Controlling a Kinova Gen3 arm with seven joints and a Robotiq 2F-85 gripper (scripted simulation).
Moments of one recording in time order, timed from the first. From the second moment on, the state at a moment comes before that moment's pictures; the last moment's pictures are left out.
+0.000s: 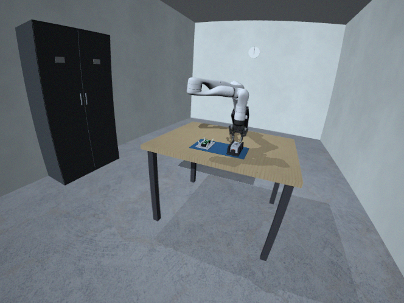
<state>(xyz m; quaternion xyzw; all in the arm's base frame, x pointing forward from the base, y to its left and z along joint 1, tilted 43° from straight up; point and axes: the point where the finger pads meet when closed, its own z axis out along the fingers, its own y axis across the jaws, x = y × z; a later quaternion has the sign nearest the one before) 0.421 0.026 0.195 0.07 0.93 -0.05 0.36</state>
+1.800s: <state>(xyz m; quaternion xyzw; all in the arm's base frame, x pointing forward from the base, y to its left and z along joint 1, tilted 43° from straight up) 0.421 0.025 0.195 0.07 0.93 -0.05 0.36</state>
